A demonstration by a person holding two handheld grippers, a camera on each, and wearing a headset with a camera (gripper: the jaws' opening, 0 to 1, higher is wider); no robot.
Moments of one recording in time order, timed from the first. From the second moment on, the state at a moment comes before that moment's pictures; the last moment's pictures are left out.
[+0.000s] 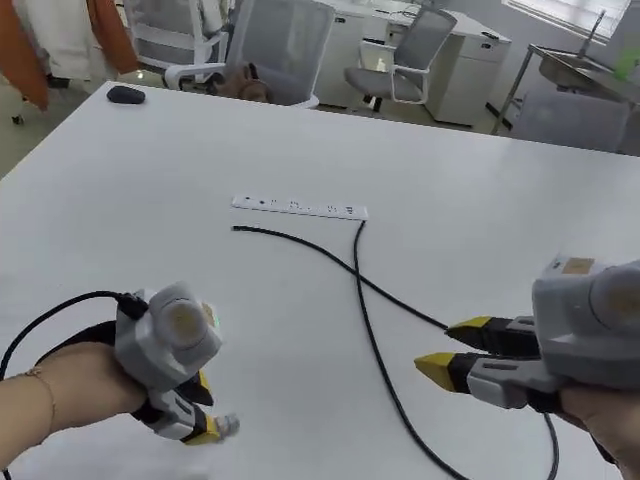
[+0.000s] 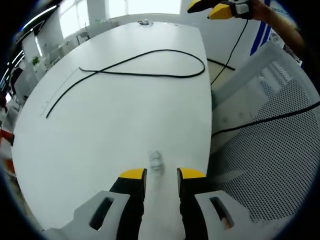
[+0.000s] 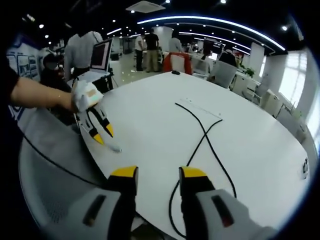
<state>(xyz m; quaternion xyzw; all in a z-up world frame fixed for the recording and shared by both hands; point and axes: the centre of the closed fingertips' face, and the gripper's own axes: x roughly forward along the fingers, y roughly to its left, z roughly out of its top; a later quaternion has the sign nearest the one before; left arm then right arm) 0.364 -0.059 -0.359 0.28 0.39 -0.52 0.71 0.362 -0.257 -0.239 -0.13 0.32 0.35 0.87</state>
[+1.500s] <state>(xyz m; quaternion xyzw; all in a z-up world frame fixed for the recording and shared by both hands) 0.317 0.073 -0.242 0.08 0.30 -0.21 0.93 0.311 -0.249 -0.278 0.02 0.39 0.31 0.87</state>
